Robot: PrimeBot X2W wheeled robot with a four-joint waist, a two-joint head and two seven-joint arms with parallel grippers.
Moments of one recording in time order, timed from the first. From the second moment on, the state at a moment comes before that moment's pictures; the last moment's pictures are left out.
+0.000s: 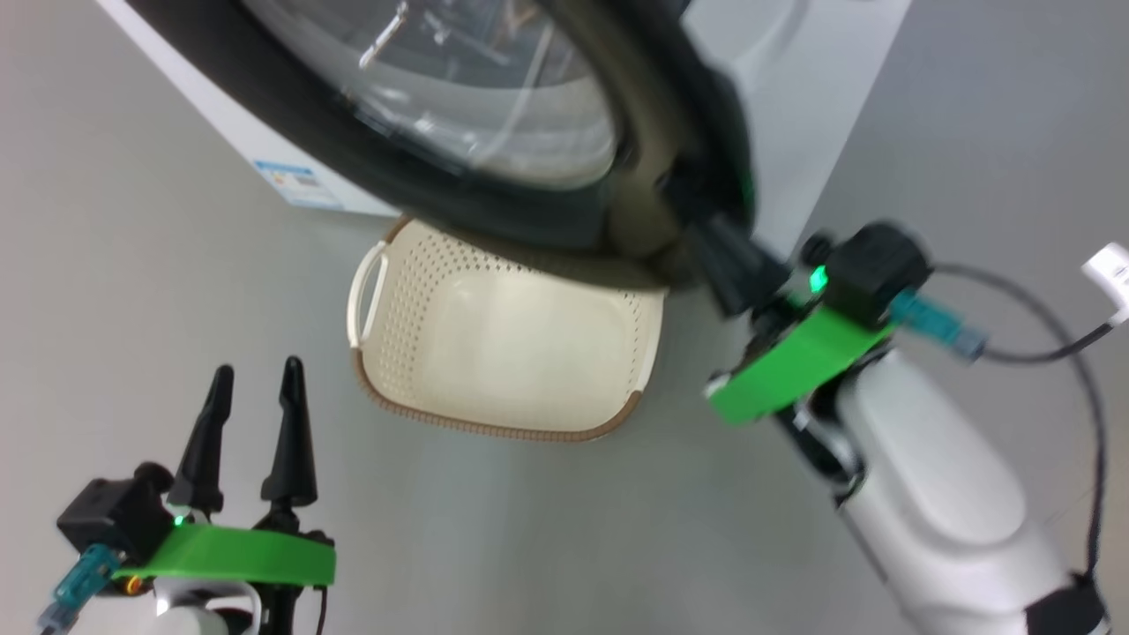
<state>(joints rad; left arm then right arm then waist) -0.15 0.07 -0.06 0.10 -0.44 -0.13 -0.26 -0.63 -0.14 0.43 0.30 0.36 0.13 -0.26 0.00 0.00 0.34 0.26</state>
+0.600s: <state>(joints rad) -0.22 0.04 -0.11 0.08 -0.45 -0.13 -0.26 -0.89 -0.17 0.19 0.43 0.36 0.13 -0.26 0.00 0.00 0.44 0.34</state>
